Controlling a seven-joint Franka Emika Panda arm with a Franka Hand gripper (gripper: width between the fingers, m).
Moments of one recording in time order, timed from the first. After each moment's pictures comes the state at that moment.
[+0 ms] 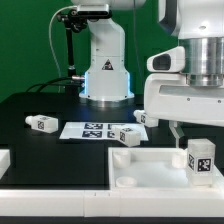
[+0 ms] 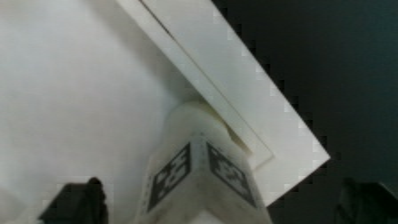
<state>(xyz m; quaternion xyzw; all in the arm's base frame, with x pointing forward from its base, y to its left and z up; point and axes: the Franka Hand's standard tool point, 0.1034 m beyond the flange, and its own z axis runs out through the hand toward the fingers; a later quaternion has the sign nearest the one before) 0.633 0.120 0.077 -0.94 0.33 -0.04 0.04</state>
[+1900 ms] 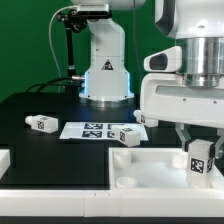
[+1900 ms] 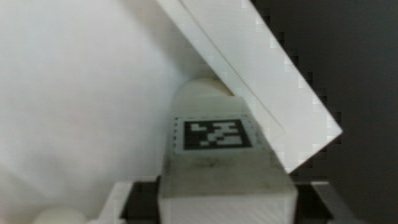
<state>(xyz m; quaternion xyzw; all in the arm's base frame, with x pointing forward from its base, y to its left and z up) 0.639 0.110 0.077 -0.90 0.43 -0.05 0.04</state>
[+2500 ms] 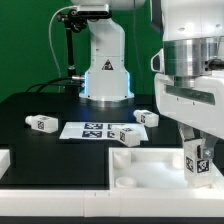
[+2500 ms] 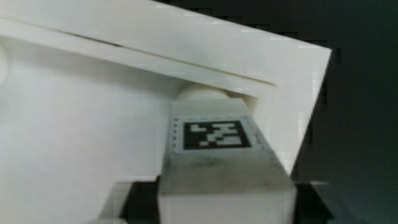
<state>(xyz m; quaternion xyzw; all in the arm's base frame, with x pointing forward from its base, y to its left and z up) 0.640 0.104 0.077 -0.80 0.60 -0.01 0.07</state>
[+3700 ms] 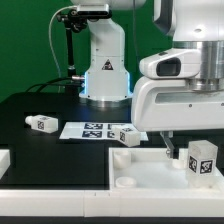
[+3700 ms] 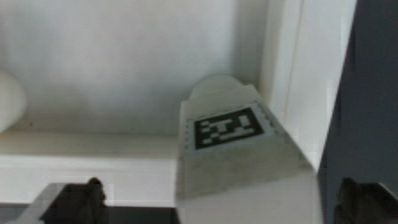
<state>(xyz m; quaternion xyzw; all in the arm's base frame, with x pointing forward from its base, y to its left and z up) 0.645 0.103 0.075 -1.00 -0.04 -0.04 0.01</state>
